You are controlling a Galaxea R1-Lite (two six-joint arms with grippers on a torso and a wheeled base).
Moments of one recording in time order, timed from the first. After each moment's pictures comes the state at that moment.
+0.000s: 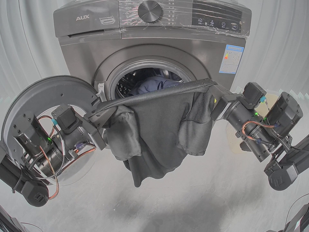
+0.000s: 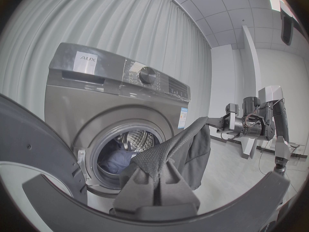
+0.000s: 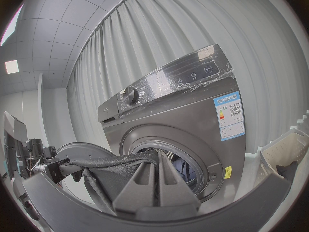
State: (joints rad) left arm -0.44 1.71 -0.41 -1.54 -0.23 0.00; right arm 0.64 1.77 -0.65 -1.46 -0.16 0.10
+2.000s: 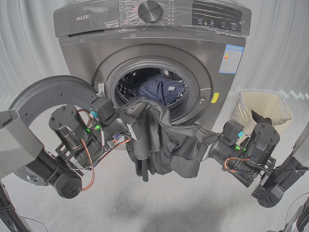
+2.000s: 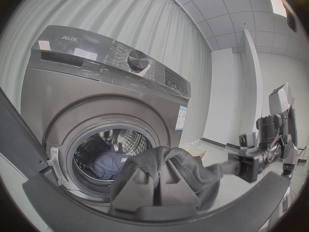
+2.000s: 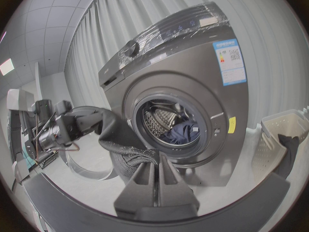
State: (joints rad) left arm -0.57 1.93 -0.67 -1.54 -0.13 -0.02; right arm 0.70 1.89 -0.50 -1.46 -0.16 0.15
